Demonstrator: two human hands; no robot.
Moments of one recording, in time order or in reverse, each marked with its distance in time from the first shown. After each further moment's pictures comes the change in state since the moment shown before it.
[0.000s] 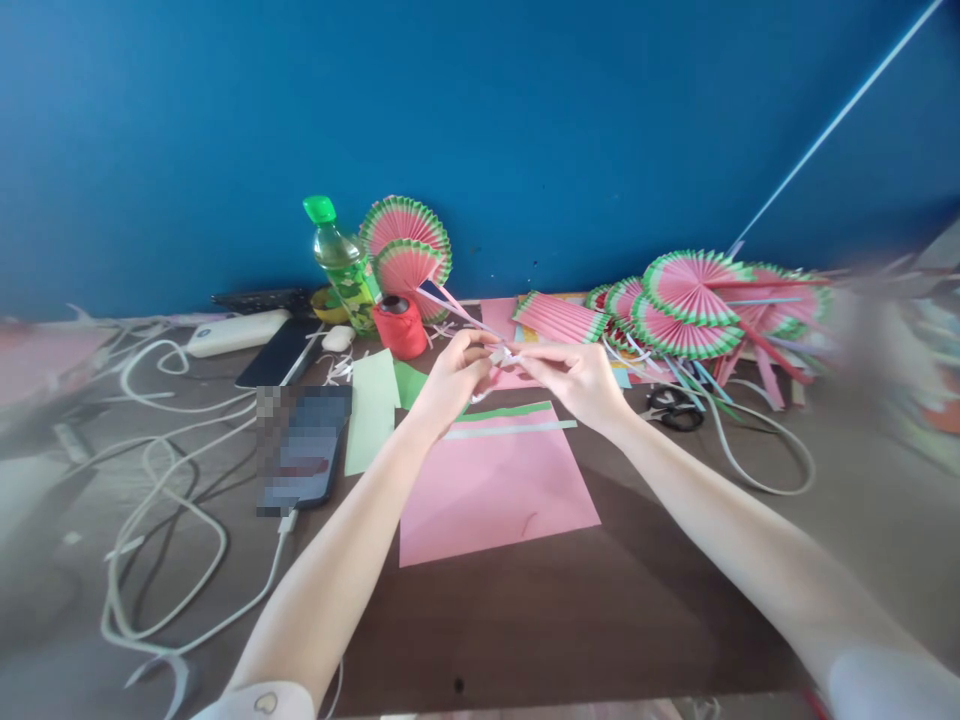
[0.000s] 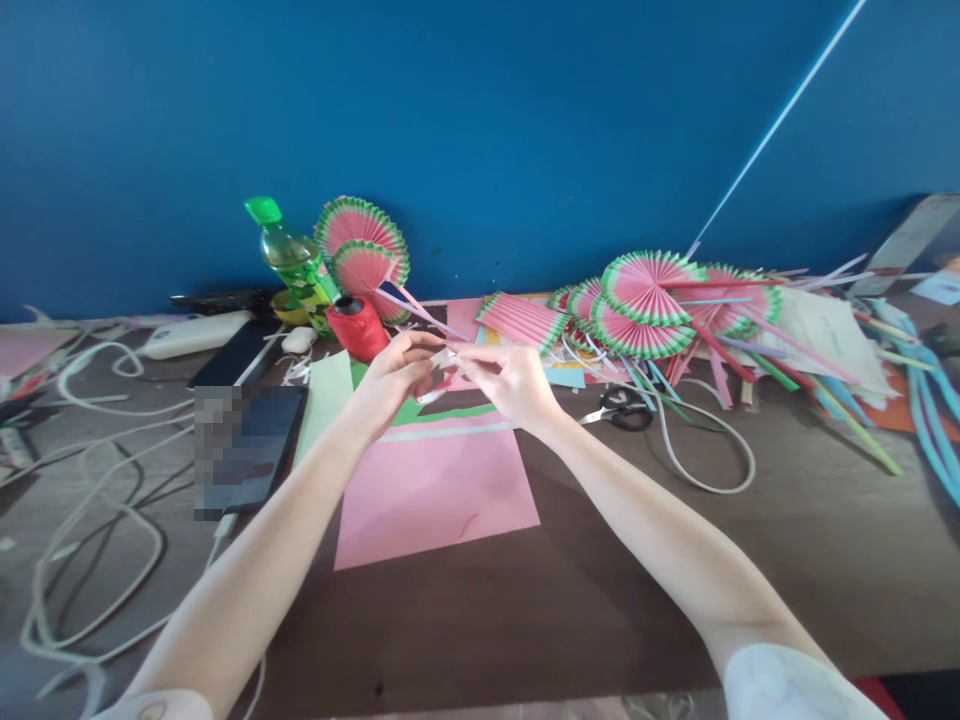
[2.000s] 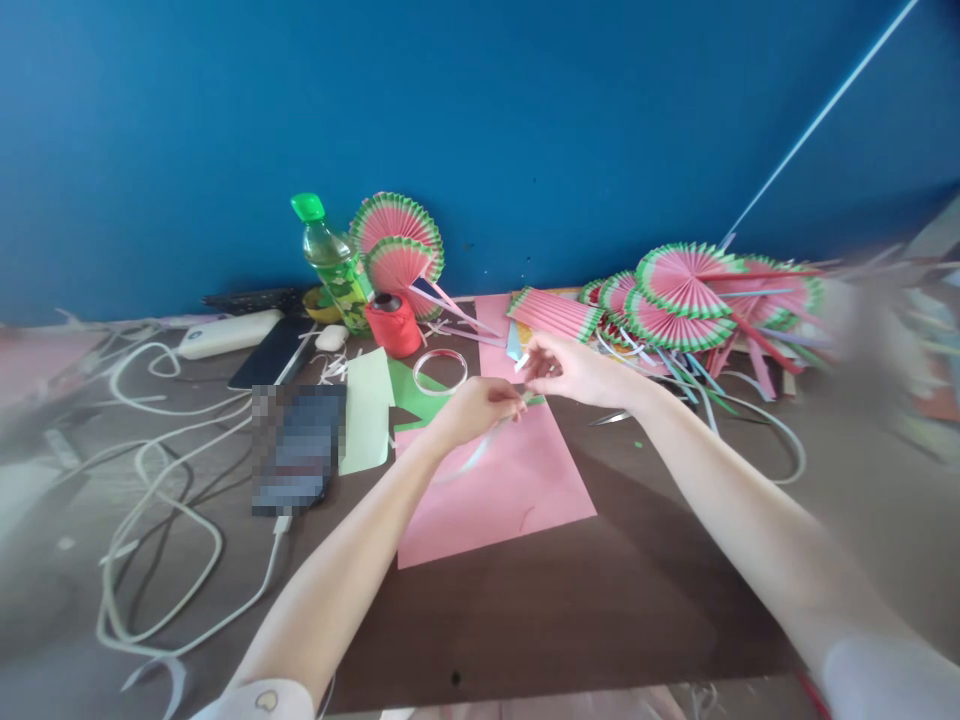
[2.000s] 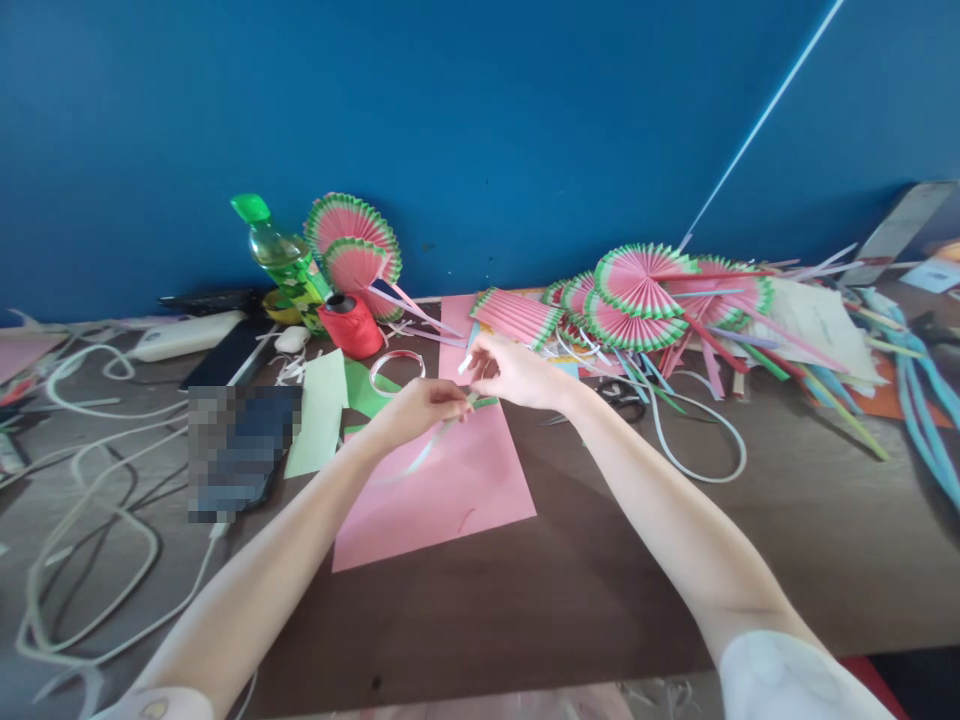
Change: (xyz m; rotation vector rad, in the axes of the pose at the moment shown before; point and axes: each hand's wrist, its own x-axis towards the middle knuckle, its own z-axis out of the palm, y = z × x) left_hand -0.005 -0.027 0.012 0.499 -0.314 -0.097; right_hand 0.012 0.003 -0.031 -0.338 -0.407 0.100
